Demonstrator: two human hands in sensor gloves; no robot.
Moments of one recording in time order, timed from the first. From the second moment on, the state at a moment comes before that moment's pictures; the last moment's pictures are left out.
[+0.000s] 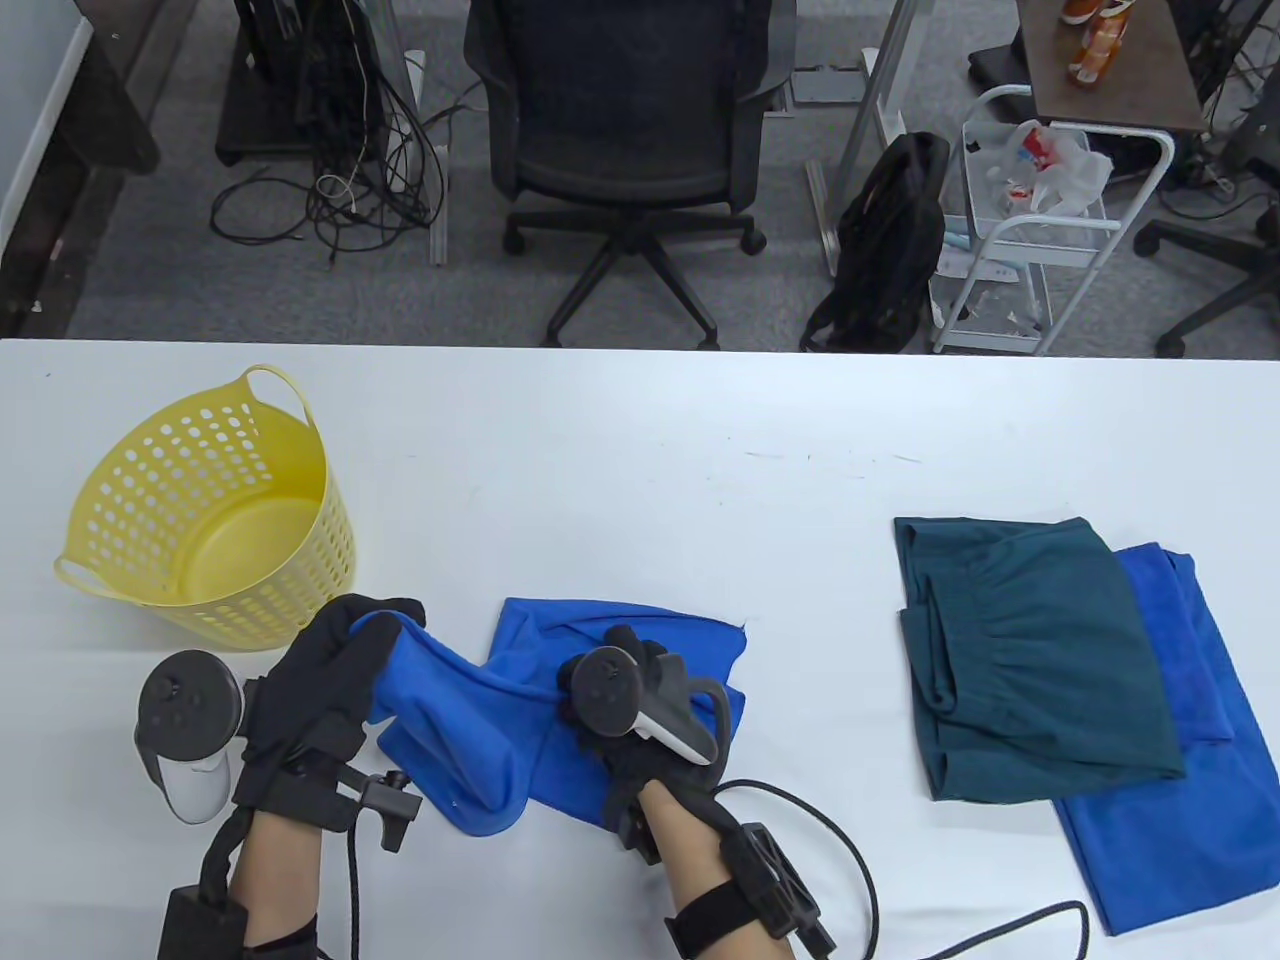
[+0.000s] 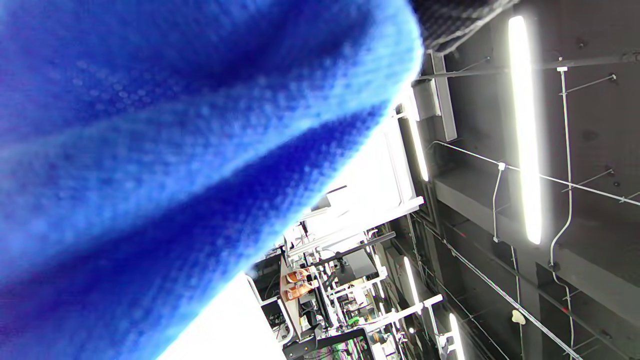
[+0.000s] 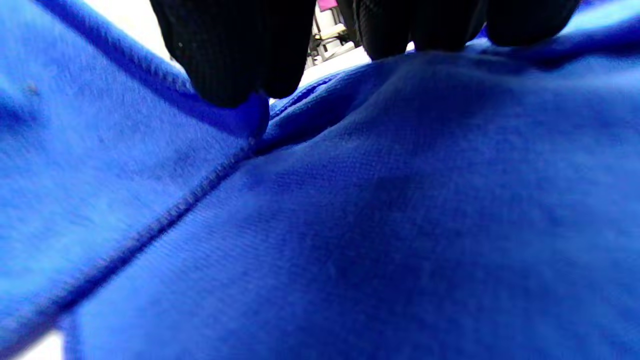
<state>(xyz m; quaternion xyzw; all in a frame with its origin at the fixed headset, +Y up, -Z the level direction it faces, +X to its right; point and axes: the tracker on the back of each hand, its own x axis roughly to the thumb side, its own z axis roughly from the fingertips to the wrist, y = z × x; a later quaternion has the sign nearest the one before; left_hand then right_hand) -0.281 -0.664 -0.179 0.06 -0.06 0.58 0.81 0.004 -0.771 -0.223 0.14 0.14 0.95 0.23</state>
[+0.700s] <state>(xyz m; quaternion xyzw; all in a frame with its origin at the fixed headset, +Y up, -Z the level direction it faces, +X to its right) -0.293 -0.666 -0.184 0.01 -0.07 0.57 0.82 0.147 -0.730 -0.193 0.06 0.06 0.84 0.53</state>
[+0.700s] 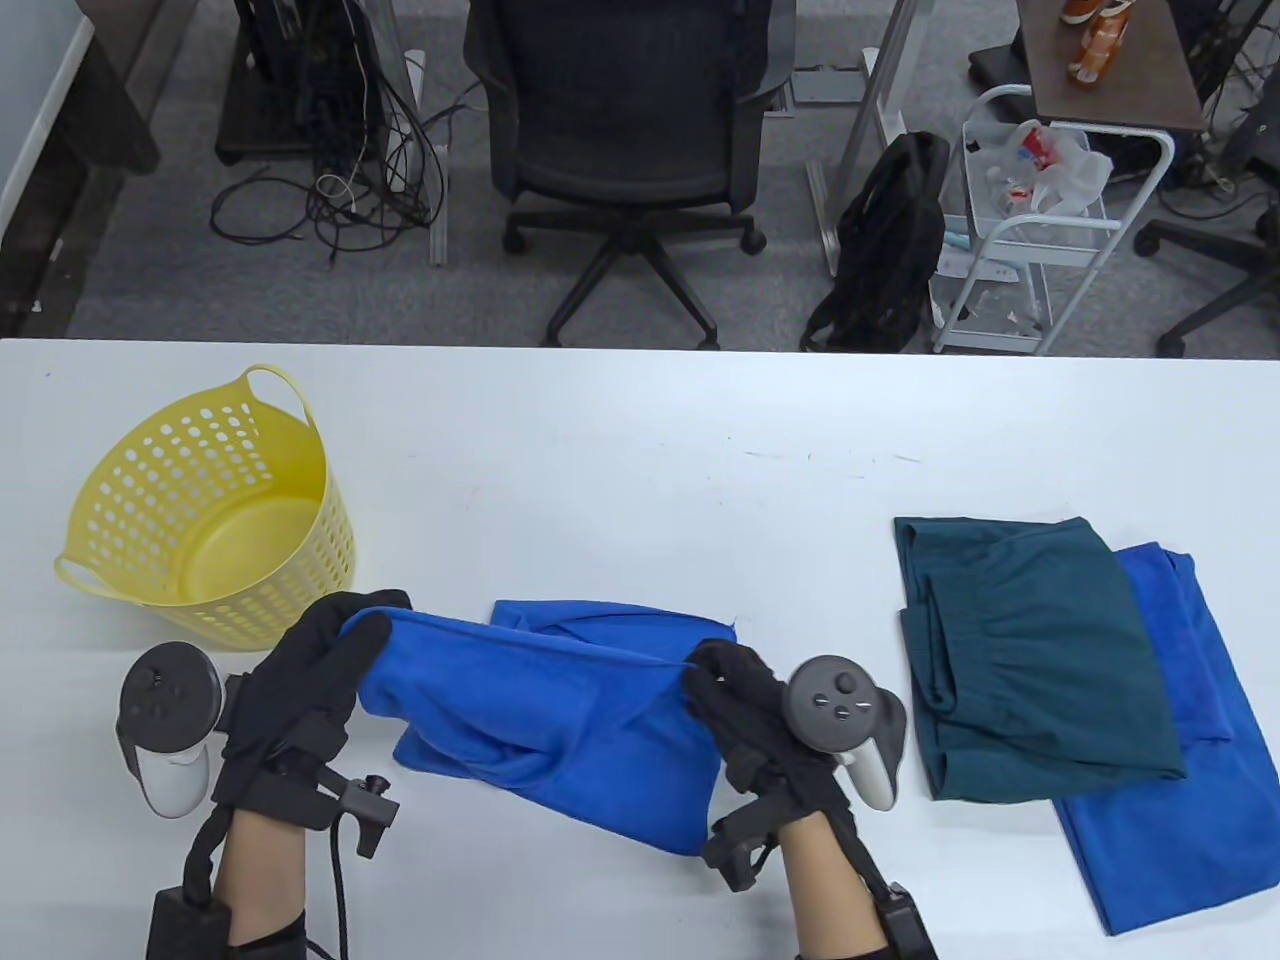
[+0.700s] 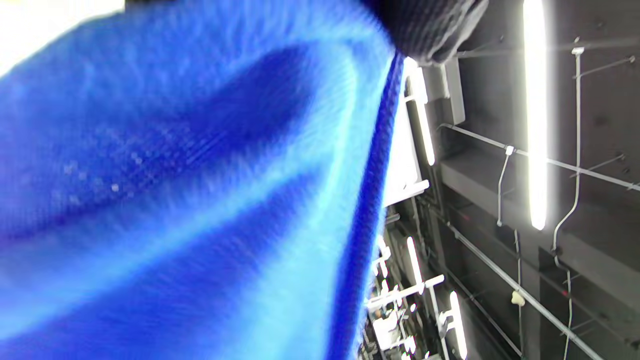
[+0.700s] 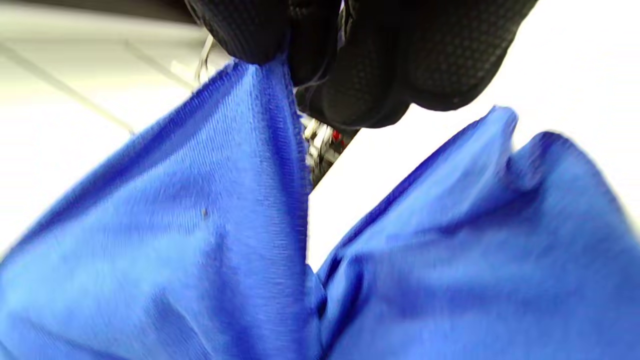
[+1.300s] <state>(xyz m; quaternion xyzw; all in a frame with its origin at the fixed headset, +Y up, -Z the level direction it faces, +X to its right) -0.274 -0.675 -0.192 0.00 -0.06 0.42 0.91 0.194 -0.745 -0.191 0.04 0.04 0.67 0.74</state>
